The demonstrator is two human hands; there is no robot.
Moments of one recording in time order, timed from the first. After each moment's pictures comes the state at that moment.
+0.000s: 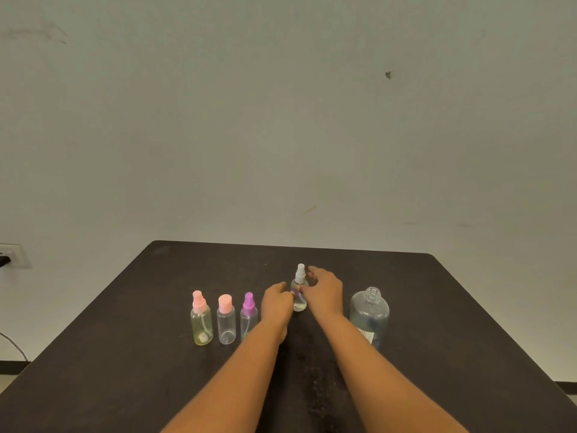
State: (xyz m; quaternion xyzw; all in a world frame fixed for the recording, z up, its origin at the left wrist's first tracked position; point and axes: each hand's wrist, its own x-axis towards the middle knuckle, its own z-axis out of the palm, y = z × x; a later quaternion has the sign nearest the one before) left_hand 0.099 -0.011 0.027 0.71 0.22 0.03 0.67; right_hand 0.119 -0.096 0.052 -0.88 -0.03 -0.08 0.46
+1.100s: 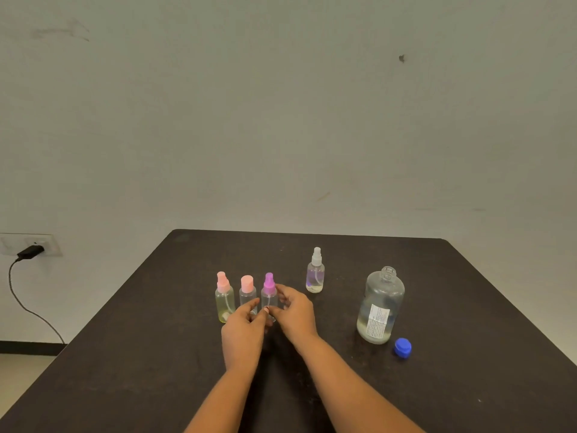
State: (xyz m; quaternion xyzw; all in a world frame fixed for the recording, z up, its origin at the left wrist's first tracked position) left_hand -0.007 0.045 -0.001 0.76 0.25 0.21 0.56; right_hand 0.058 -0.036 -0.003 -0.82 -0.13 0.03 0.56
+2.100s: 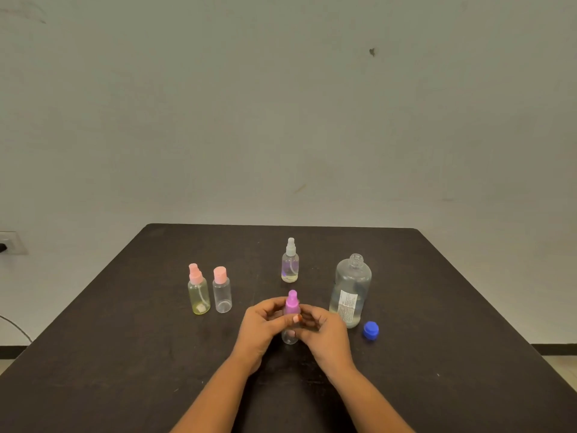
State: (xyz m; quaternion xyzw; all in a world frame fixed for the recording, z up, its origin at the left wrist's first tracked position) left_hand -0.002 -0.006 -0.008 0.65 0.00 0.05 0.76; right_hand 0.013 -0.138 -0.012 -0.78 -0.09 0.02 0.62
